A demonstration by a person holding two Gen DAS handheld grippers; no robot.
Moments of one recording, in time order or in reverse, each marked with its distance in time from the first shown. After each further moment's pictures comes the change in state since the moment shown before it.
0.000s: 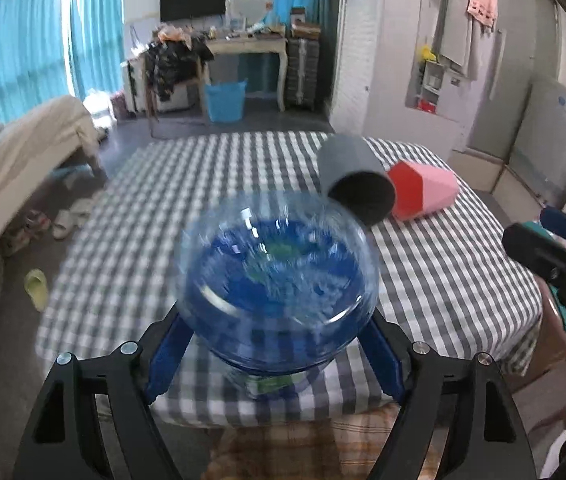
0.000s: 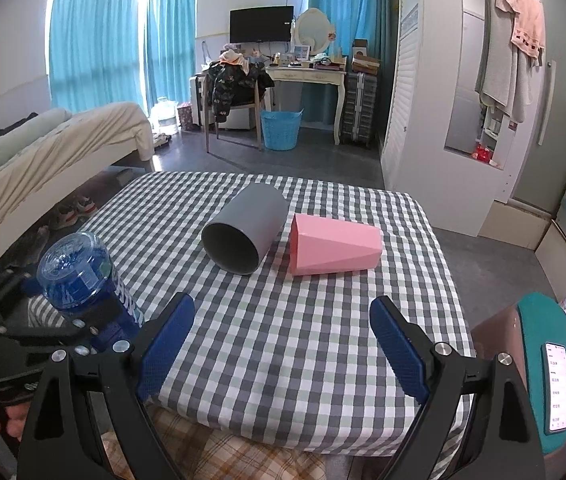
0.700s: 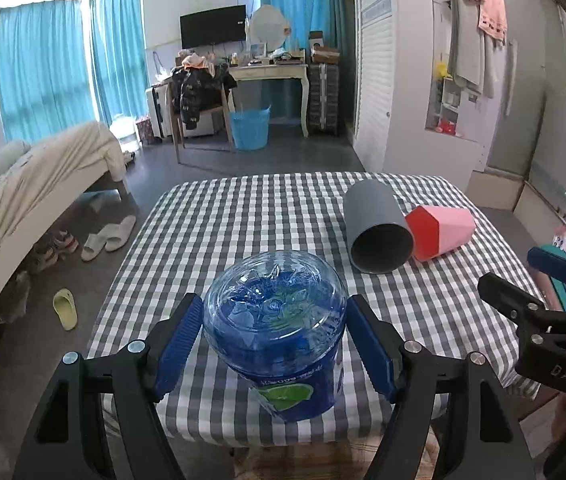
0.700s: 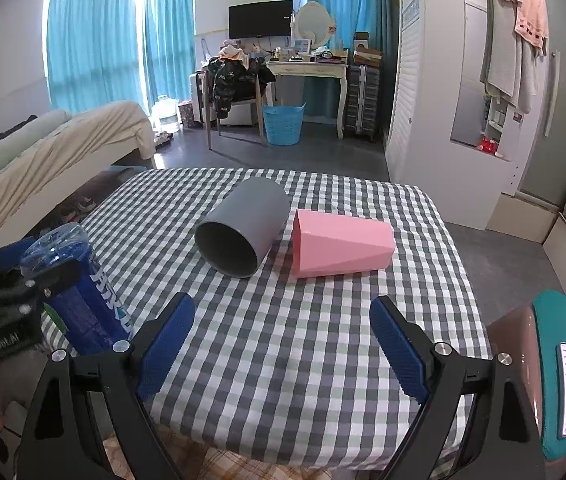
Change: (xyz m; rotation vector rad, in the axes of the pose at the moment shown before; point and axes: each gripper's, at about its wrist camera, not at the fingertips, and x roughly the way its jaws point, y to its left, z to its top) left arm -0.035 0.004 0.027 0.009 -0.103 0.113; right arm 0.027 -0.003 0.001 0.019 0.011 0.016
